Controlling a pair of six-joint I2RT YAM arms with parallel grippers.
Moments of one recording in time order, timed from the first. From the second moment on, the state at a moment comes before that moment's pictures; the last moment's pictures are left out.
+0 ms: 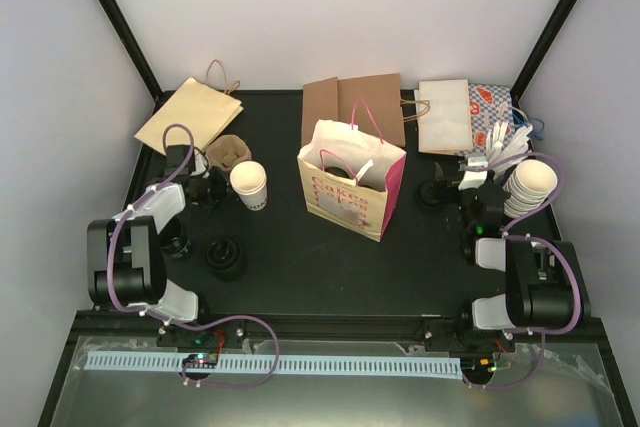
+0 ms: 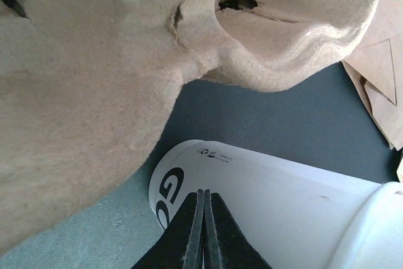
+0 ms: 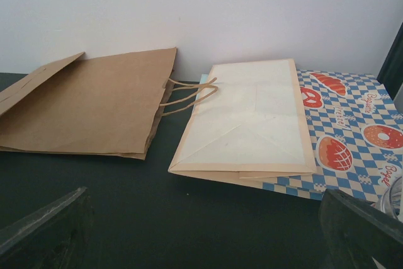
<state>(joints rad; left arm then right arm) 0.11 1.49 0.81 -0.32 0.46 -0.71 -0.03 1.40 0.28 0.96 -0.14 -0.03</state>
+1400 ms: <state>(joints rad) 0.03 1.07 0.68 -0.15 0.08 -0.38 -0.03 1.40 0.28 0.97 -0.14 -0.03</state>
